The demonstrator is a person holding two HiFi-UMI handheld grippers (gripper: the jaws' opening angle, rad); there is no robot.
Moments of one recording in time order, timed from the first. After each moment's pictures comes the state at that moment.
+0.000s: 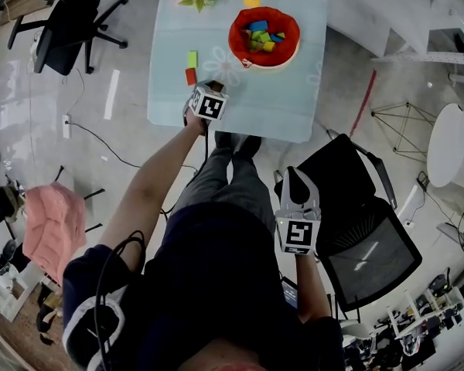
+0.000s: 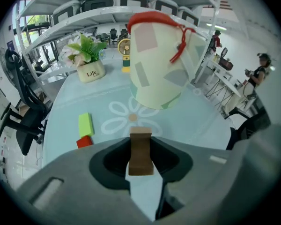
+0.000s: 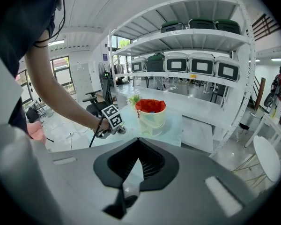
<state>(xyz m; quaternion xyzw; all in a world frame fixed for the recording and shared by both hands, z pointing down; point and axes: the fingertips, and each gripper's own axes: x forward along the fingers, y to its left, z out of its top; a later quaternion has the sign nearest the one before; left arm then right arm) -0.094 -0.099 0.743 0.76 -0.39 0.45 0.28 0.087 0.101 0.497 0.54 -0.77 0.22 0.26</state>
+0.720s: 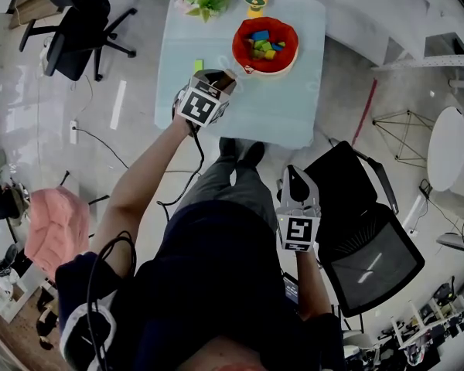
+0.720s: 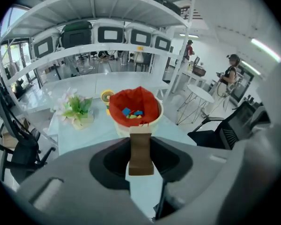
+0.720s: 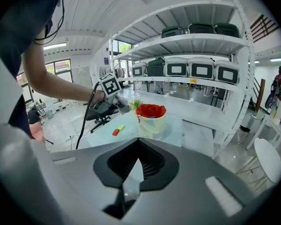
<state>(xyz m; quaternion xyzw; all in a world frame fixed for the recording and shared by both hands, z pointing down) -0.057 -0.121 0.566 0.83 -0.30 0.41 0.22 0.084 0.096 0.484 0.54 -0.78 0.20 0.24</state>
